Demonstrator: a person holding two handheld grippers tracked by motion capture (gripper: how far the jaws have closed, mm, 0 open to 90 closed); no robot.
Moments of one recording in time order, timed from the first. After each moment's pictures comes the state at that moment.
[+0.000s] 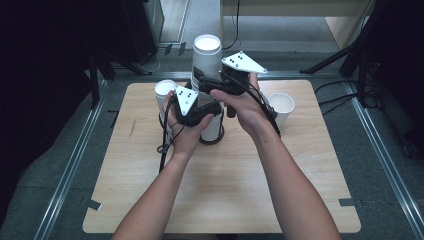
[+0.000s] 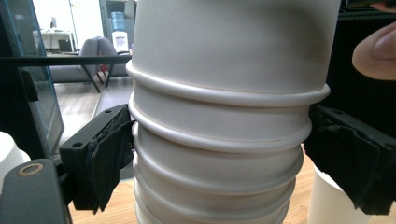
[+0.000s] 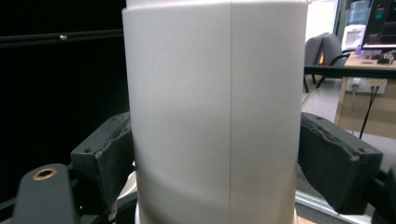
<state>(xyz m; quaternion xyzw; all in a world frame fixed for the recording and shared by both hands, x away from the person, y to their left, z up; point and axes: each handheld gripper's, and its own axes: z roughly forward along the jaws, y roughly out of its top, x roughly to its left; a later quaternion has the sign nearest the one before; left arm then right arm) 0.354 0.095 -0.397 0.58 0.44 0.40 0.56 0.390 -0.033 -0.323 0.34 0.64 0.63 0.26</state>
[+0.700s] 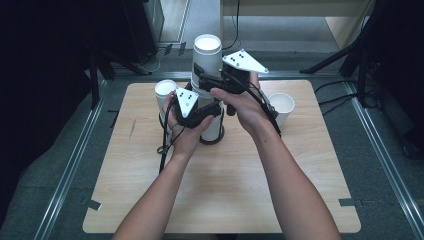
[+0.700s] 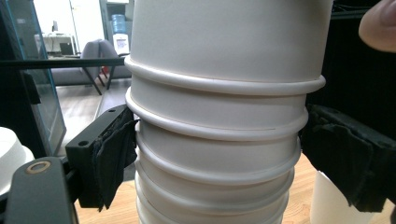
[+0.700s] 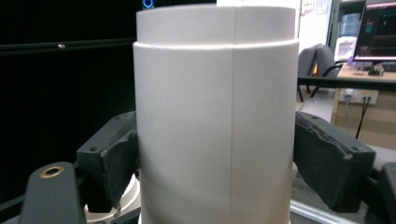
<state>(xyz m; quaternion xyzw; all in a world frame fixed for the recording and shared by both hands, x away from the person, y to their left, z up) 0.352 0.094 -0.399 0.58 0.44 0.40 0.56 0.387 -0.033 -0.317 0.33 0.63 0.64 0.28</state>
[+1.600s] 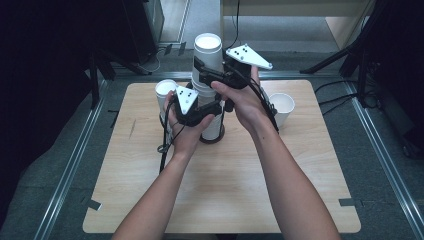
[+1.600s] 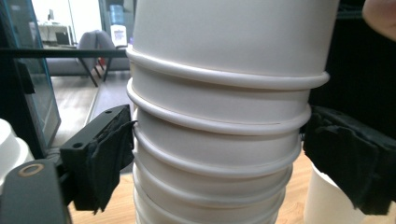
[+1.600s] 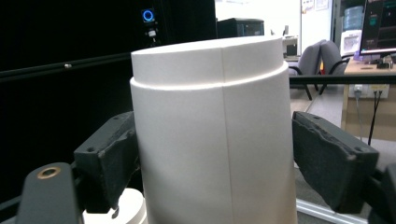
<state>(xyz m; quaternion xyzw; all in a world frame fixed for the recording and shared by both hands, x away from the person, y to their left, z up) 0.360 0.094 -0.399 0.59 0.45 0.39 0.55 0.393 -0.034 -0.309 0.35 0.61 0.66 0.25</state>
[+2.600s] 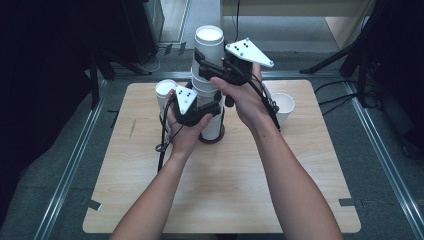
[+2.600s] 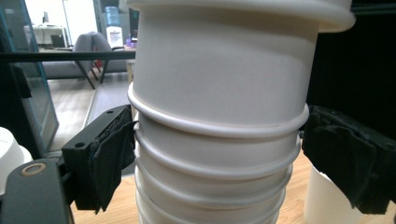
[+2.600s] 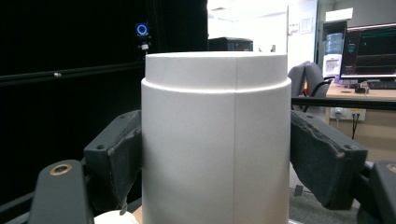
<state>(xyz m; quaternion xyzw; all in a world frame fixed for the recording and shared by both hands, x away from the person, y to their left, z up) 0.355 0.098 -0.396 0.59 0.43 0.39 0.56 0.386 -0.034 -0.291 0.34 0.59 0.67 0.29</state>
